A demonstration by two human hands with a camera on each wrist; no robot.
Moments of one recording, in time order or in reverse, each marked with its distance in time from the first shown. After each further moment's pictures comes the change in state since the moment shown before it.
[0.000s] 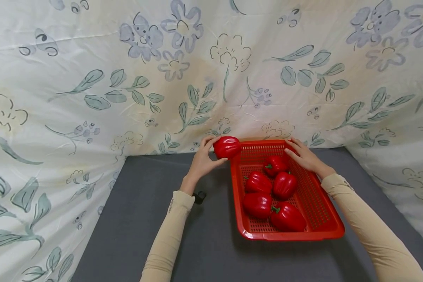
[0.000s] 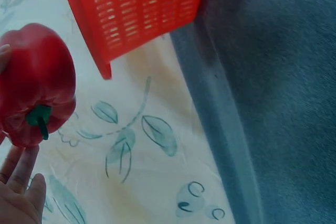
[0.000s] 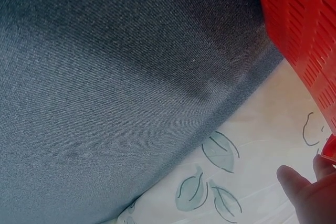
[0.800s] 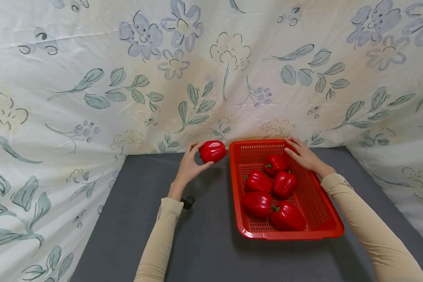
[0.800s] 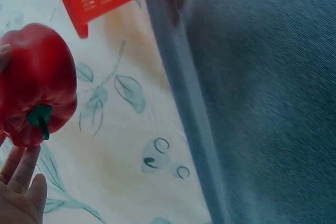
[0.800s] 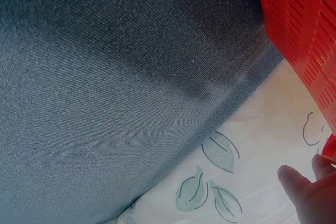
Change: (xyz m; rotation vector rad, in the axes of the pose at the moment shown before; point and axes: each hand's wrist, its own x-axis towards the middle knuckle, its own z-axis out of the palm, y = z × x) left_hand -0.029 -0.024 -0.024 0.033 0.058 -0.113; right_hand -0.001 -0.001 0.000 0.005 0.005 -0.013
